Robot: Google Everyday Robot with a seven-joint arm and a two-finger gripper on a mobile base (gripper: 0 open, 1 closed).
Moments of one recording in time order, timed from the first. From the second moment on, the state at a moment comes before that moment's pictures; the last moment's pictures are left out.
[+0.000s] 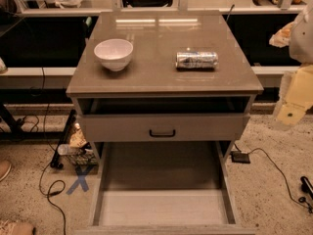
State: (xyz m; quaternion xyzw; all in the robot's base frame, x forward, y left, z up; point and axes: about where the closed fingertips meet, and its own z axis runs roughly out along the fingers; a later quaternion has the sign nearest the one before) arm 0.438 -0.216 0.977 -0.60 0.78 -0.04 0.16
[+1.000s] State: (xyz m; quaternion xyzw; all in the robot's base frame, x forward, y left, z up) arm 0.521 -0.195 0.968 -0.60 0.77 0.01 0.21
